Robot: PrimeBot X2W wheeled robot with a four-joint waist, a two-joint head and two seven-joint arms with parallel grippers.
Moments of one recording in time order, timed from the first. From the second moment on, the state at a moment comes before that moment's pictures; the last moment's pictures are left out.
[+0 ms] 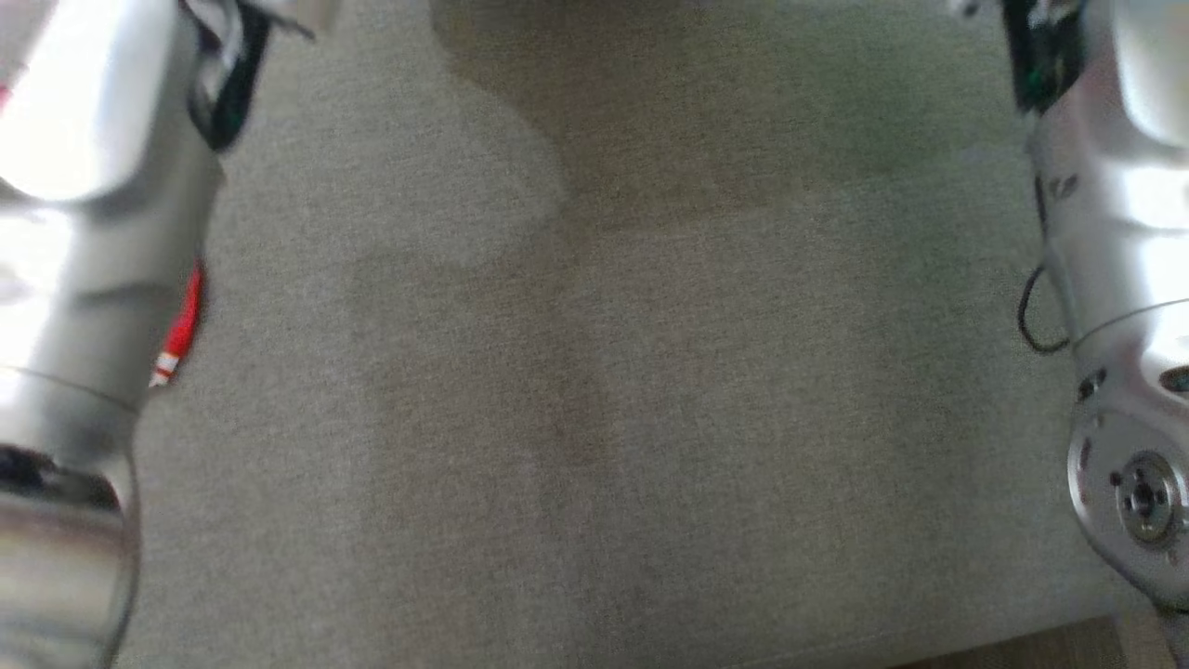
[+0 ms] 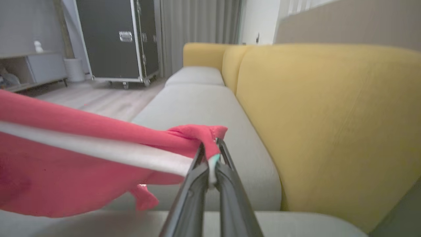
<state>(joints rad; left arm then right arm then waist) -1.26 0.28 -0.65 0.79 -0.51 -0.12 -0.26 -1.25 -0.07 -0.10 1.10 -0.12 0.13 -0.23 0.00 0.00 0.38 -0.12</state>
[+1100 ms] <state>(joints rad) -0.61 0.37 -1.13 0.57 -0.76 -0.12 -0.23 -0.63 -0.42 0.69 0.89 0.61 0.13 0.36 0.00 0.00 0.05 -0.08</state>
